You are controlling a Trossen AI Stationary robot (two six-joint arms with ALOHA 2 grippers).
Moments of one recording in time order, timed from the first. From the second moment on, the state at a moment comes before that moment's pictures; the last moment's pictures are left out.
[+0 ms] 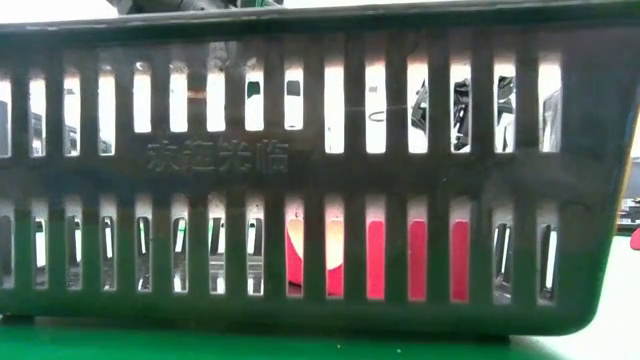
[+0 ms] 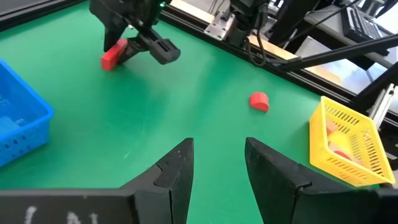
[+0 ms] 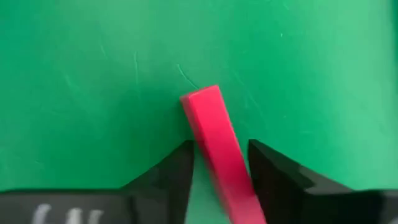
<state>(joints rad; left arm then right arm) -0.13 1.48 0.86 0.19 -0.23 -0.47 -0.56 1.56 0.71 -0.32 0.12 -0.38</state>
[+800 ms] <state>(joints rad) -0.15 1.48 0.86 0.17 -0.24 -0.32 -0.38 1.29 0.71 -0.09 -0.16 0.05</state>
